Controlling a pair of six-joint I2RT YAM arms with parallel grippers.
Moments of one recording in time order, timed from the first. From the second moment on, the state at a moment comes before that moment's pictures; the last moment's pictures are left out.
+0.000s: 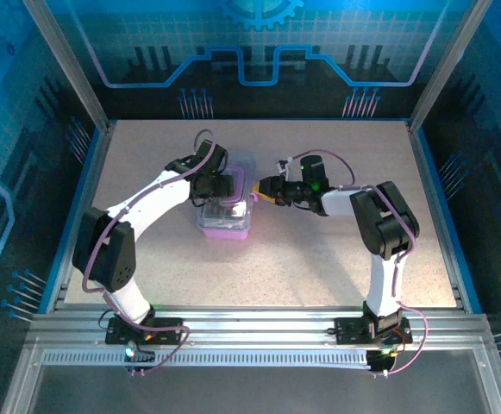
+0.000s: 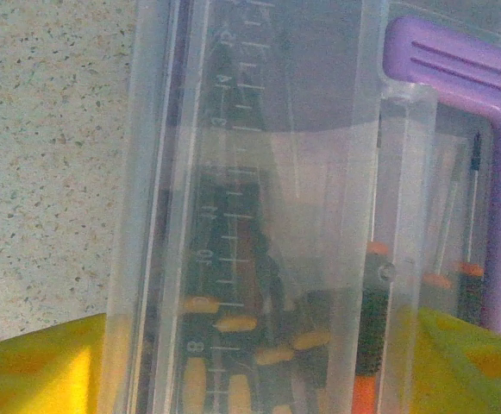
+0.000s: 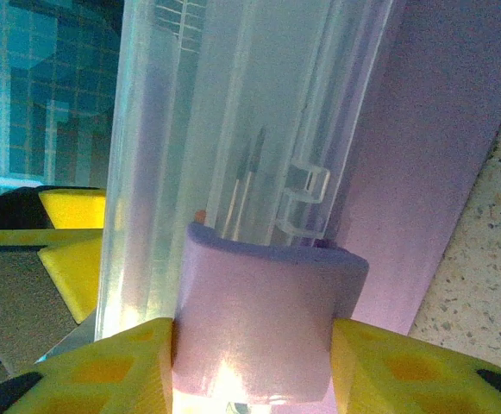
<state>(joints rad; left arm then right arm) -0.42 1.71 1.31 -0.70 -0.13 -0.51 0.36 1.99 1.04 0.44 -0.87 0.86</state>
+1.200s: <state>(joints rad) -0.42 1.72 1.30 -0.70 -0.13 -0.51 0.37 2.00 0.99 0.63 -0.87 1.07</state>
